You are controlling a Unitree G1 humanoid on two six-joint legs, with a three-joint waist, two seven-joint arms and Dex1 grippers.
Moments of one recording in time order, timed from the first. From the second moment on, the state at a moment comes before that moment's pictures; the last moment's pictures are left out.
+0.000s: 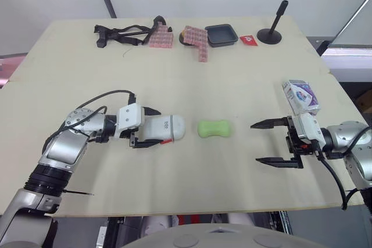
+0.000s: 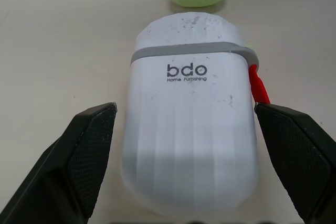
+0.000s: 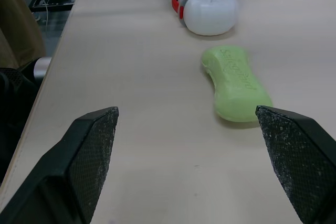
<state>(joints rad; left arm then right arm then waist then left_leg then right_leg) -0.27 0.71 -0.15 0.02 -0.19 -0.02 -1.21 -0.07 -0.75 -0.06 -0.06 0.46 -0.01 1.46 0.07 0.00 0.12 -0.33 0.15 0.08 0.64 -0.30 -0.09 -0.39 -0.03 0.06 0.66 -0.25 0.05</state>
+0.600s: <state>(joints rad) -0.28 0.67 -0.20 0.05 -0.14 0.04 -1.16 -0.10 -0.73 -0.06 0.00 0.46 -0.02 1.42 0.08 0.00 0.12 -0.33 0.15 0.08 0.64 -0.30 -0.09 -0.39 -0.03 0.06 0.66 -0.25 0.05</state>
